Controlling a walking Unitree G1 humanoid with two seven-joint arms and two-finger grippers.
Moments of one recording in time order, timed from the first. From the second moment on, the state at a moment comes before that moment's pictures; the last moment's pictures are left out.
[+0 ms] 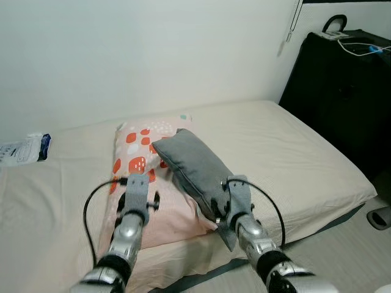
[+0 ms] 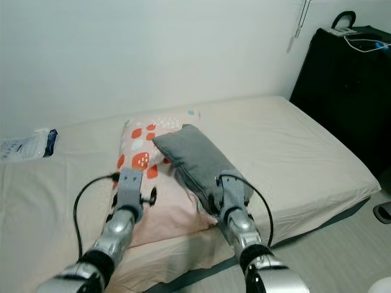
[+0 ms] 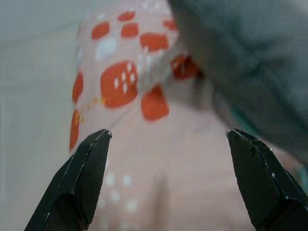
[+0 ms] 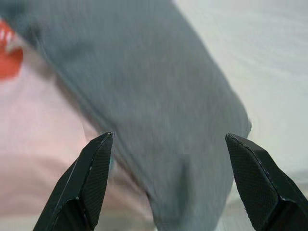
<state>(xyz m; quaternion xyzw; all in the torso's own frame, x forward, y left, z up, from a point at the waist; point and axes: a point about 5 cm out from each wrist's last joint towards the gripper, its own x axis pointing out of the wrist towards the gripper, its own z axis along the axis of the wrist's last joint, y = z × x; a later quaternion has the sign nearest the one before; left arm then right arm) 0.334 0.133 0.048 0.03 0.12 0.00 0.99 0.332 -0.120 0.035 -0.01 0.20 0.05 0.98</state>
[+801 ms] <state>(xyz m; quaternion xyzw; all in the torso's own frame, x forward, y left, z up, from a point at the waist) 0.341 0.122 0.074 0.01 0.10 0.00 0.99 0.349 -0.095 0.070 0.01 0.15 0.03 0.99</state>
